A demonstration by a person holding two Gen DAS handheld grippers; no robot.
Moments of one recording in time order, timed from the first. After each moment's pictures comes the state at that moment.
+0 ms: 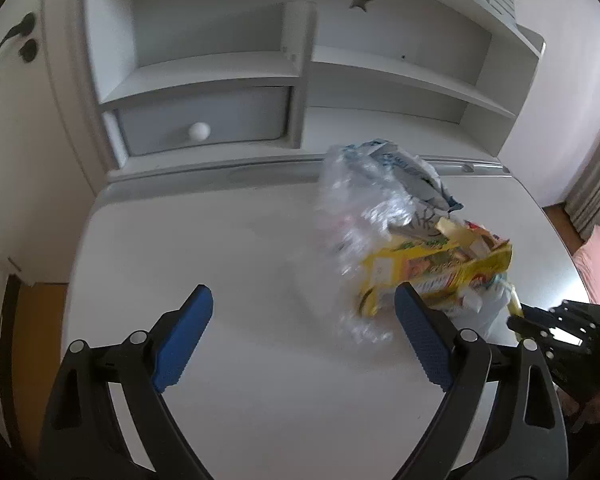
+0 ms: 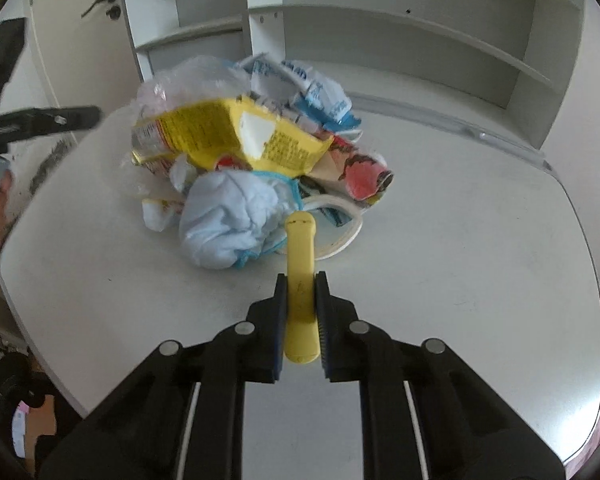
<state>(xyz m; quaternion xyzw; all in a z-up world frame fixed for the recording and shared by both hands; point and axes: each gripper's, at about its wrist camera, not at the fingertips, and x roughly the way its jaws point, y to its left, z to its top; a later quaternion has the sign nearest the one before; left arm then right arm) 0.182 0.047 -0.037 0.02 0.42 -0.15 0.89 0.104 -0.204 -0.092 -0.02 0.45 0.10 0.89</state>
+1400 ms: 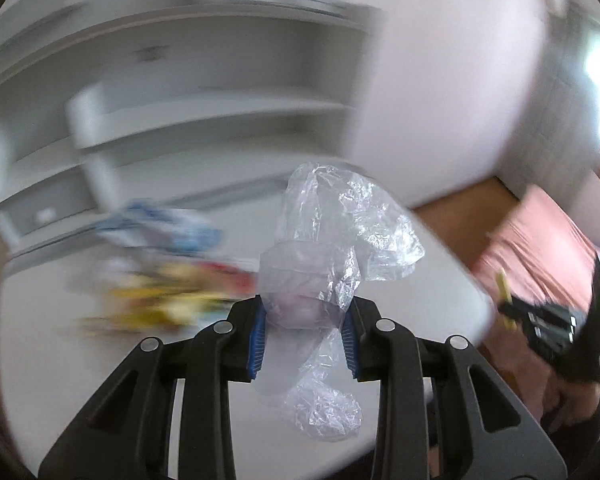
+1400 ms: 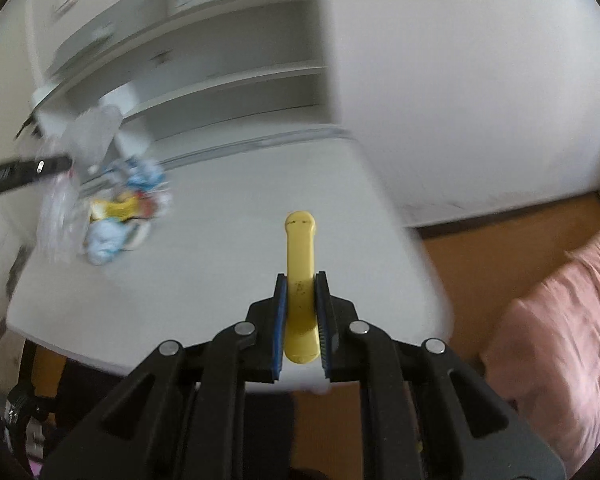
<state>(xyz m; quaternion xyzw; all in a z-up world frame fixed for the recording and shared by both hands) 0.082 -0.185 0.031 0.06 0.39 -0.31 0.87 -0.080 -0.457 -0.040 0.11 0.38 -0.09 0.91</state>
